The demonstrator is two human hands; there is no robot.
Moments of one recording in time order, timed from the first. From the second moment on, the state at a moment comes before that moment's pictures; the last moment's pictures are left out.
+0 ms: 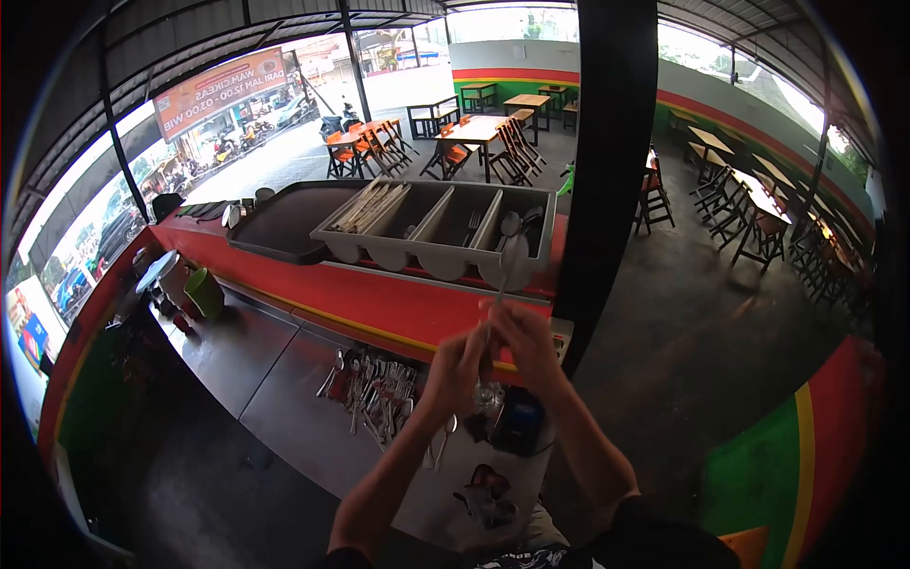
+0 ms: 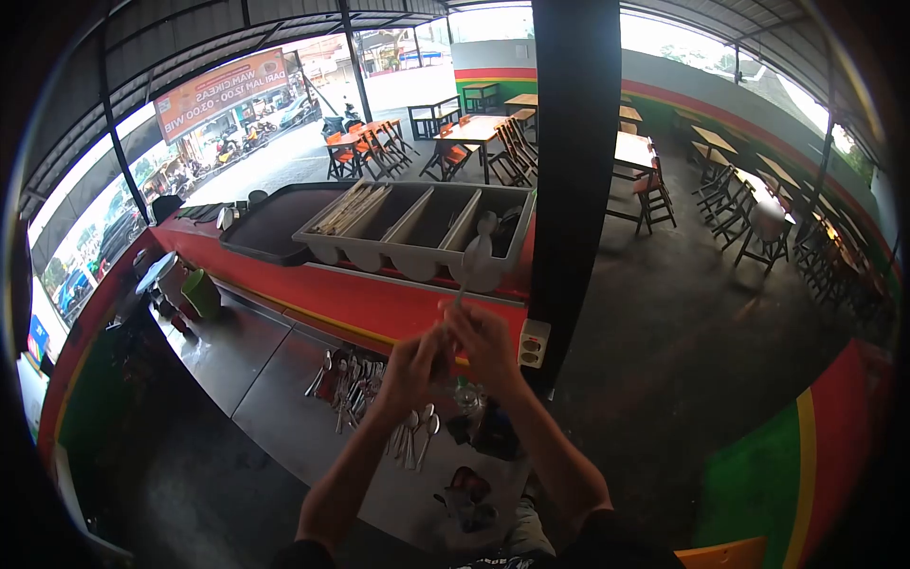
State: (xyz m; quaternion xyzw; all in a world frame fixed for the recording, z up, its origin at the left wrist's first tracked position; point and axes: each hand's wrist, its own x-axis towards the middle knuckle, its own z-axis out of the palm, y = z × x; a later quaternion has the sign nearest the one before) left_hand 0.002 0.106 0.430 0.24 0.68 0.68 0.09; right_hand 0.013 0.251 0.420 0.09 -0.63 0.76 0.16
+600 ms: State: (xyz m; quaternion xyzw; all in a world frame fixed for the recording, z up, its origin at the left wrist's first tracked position) left_hand -0.097 0.200 0.429 0.14 0.68 0.72 -0.02; right_hand -0.054 0.297 0.417 0.02 -0.58 0.78 0.23
